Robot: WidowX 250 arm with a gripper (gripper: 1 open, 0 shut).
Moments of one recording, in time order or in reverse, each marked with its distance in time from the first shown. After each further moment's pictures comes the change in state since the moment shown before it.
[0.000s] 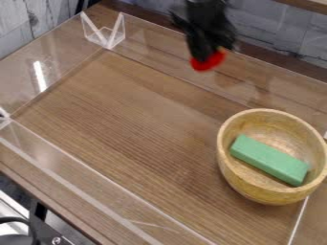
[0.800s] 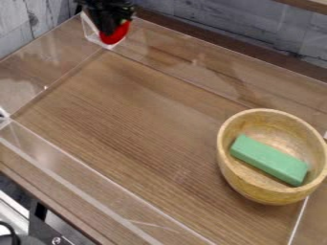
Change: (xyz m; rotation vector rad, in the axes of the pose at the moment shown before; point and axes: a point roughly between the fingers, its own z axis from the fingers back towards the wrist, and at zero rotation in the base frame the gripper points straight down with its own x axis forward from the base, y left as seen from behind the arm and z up) arm -0.041 0.143 -0.006 0.121 0.058 0.165
